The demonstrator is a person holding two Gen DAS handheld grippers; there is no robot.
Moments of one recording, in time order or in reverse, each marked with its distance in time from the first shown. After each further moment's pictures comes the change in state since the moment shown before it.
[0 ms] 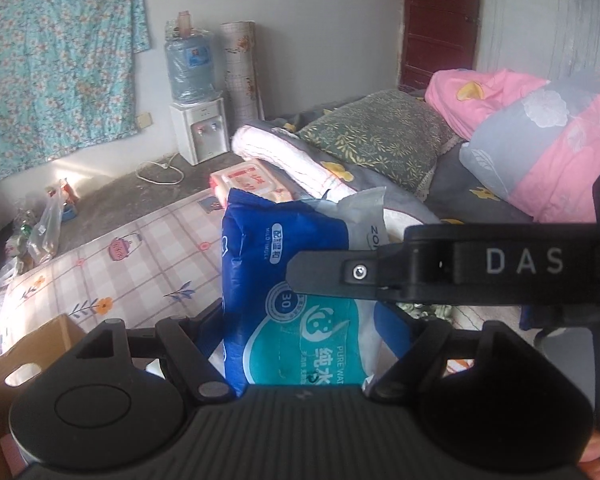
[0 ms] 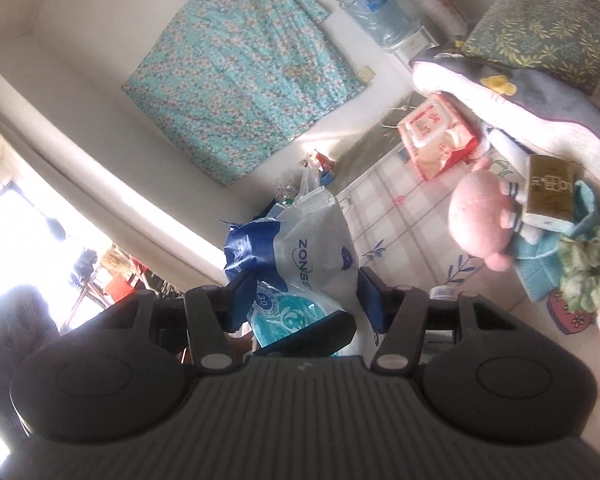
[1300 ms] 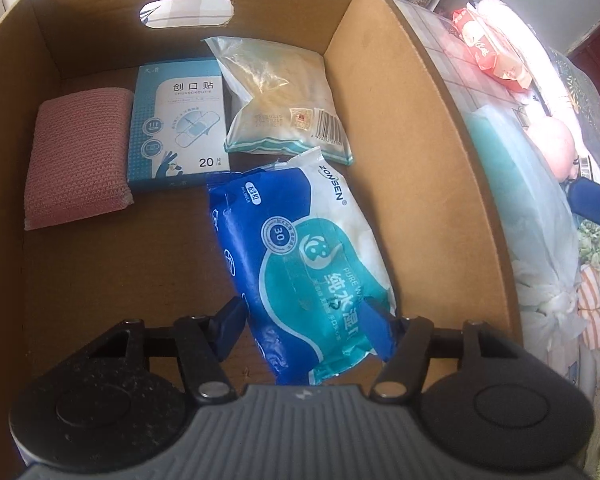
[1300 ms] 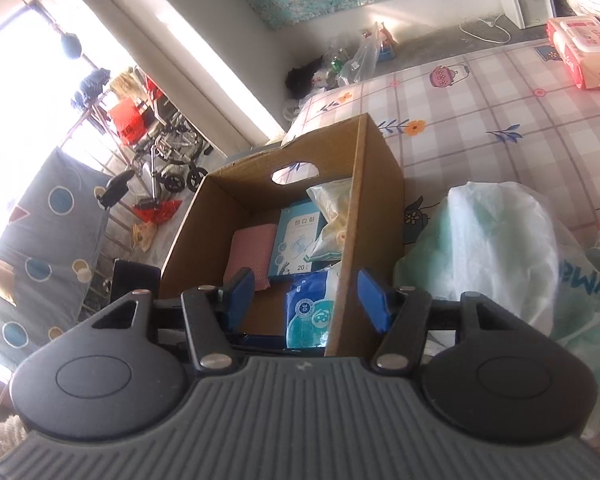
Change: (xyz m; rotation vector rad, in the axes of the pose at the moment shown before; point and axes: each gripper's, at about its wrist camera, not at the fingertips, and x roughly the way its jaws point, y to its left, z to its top) left arm 0.040 0.233 -0.200 -0.572 0.446 0.033; right arm 0.131 0.107 -0.087 -0.235 0.380 -0.013
